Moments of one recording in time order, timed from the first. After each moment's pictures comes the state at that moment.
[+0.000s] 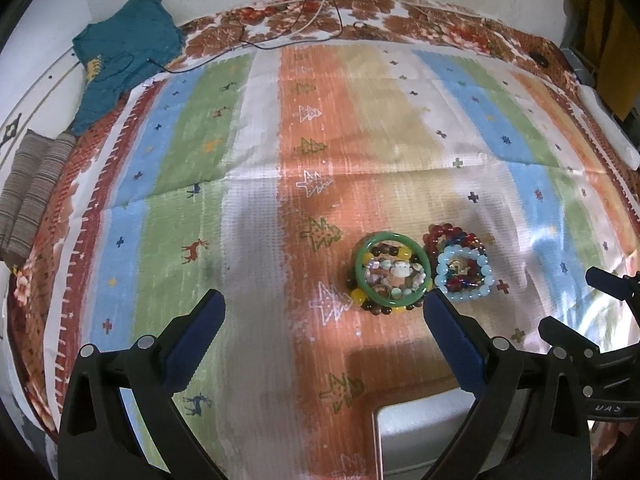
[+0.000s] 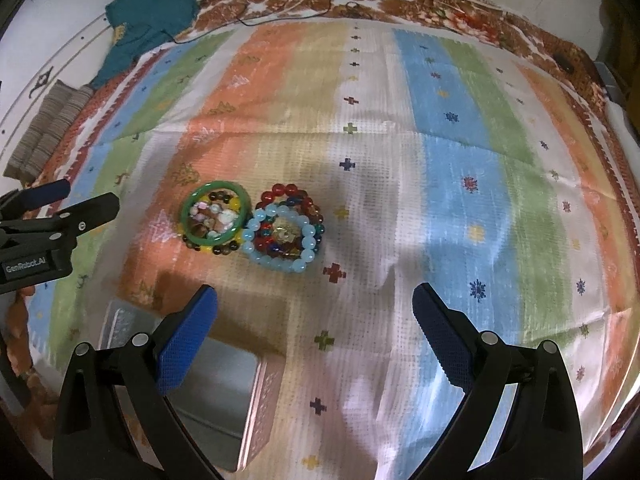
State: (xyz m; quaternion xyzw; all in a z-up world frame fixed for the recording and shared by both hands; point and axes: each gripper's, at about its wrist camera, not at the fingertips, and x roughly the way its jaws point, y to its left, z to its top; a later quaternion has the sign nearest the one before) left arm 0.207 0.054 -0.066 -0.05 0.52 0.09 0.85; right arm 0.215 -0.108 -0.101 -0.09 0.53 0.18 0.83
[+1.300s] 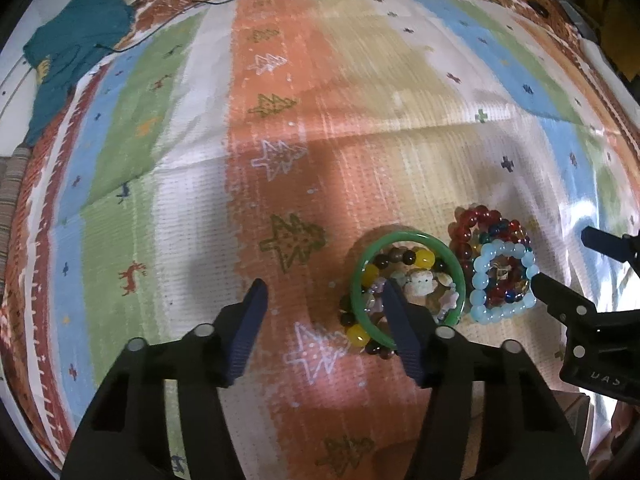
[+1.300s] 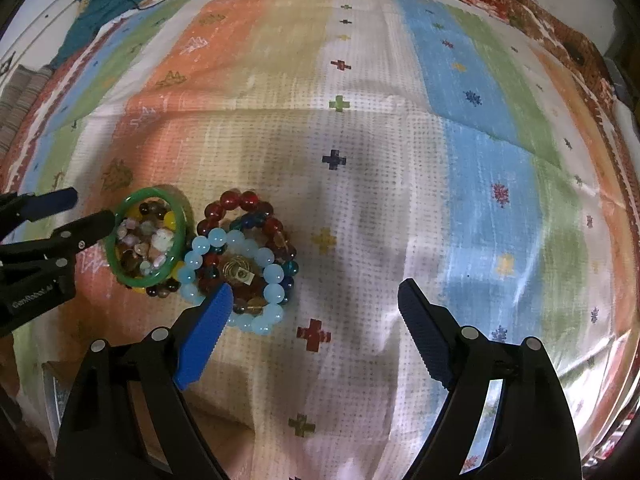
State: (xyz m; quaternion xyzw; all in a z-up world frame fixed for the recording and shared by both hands) left arm 0.272 0.052 -0.139 -0.02 0.59 0.05 0.81; right arm 0.276 -0.082 -0.156 -0.12 0.57 0.14 0.80
